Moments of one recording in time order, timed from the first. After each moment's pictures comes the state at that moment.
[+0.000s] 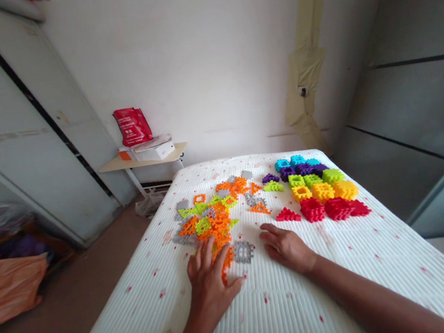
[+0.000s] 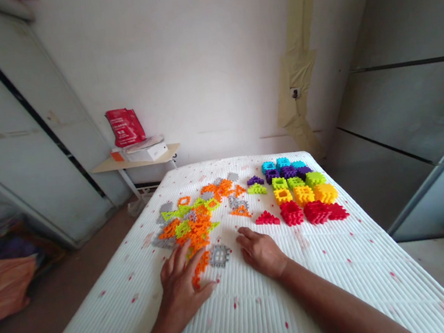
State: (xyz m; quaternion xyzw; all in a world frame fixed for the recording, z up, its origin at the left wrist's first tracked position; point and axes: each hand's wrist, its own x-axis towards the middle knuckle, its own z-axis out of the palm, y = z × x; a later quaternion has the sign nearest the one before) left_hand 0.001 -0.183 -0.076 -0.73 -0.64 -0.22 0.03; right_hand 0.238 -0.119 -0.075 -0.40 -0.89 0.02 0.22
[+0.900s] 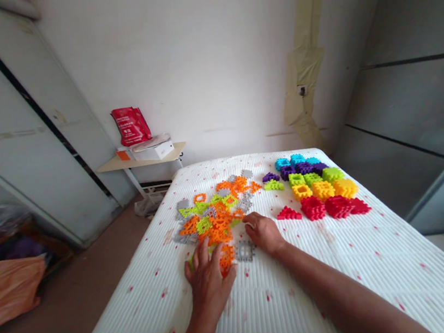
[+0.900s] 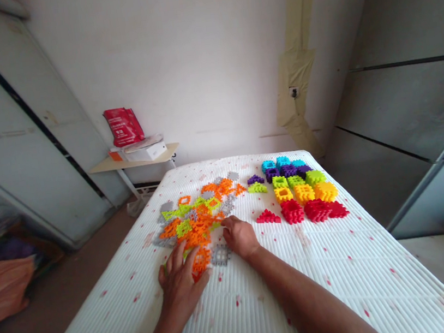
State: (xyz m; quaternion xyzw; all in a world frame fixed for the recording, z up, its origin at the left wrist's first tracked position) left_hand 0.003 -0.177 -0.081 -0.67 -0.71 -0.18 0.05; right_hand 0.180 -0.088 -0.063 -0.53 -0.80 0.13 0.24
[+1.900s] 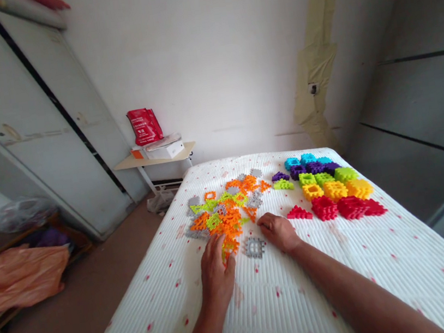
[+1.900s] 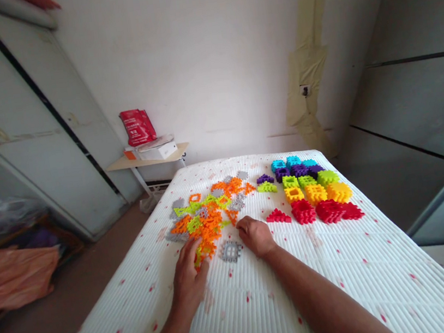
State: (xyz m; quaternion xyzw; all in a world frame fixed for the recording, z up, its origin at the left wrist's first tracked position) left_hand -0.014 -0.166 -0.100 -0.67 -0.62 -0.40 0.00; right_hand 0.196 -0.085 -0.073 -0.51 -0.82 0.13 0.23
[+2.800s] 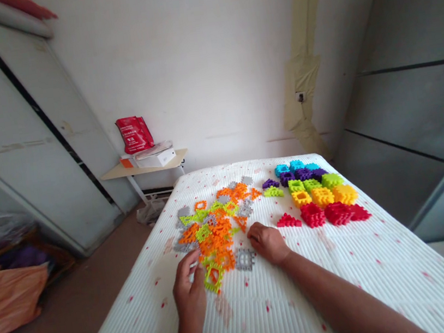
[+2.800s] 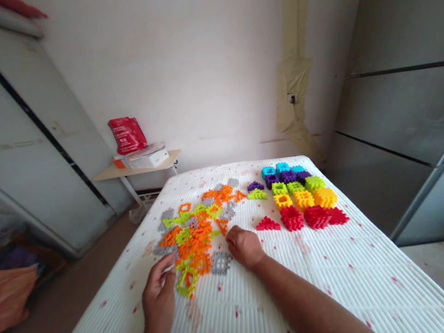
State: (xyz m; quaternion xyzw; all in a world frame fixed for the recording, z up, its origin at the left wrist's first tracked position) left_hand -0.033 -0.168 -0.087 -0.51 -0.62 -0.58 -0.15; right_hand 0.193 -0.089 -0.072 -0.50 -0.83 0.10 0.21
